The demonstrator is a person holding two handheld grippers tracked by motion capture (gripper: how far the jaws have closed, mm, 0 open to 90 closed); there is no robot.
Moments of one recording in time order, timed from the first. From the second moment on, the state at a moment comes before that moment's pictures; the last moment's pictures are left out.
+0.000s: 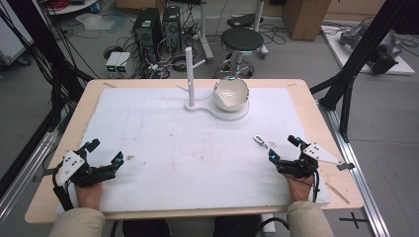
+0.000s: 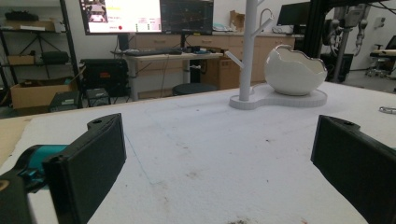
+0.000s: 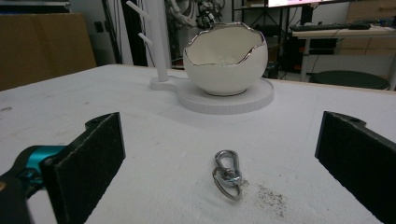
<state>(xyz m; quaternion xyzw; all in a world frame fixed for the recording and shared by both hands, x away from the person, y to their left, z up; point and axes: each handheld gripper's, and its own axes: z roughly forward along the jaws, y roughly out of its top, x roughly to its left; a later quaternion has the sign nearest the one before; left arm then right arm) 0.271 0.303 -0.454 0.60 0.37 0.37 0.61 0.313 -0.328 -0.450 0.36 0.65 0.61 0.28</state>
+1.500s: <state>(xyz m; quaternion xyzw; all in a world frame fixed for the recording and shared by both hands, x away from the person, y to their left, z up) 0.271 0.303 -0.454 0.60 0.36 0.37 0.62 0.364 -0.307 -0.358 0.30 0.83 0.40 0.23</state>
